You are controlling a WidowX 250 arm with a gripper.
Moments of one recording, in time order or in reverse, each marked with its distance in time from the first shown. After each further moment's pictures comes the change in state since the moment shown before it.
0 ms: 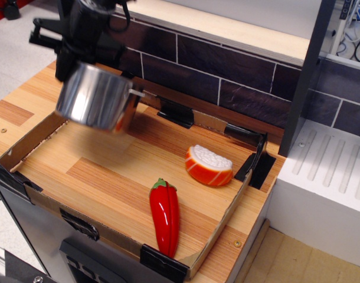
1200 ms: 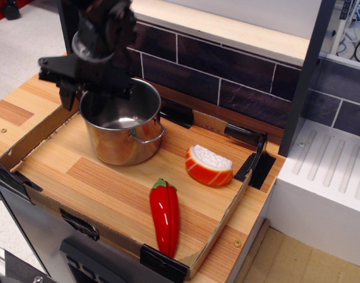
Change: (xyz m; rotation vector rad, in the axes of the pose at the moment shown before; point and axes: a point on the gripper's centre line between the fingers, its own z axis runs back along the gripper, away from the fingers) arm -0.034 -0.015 -0.022 -0.136 -0.065 -0.147
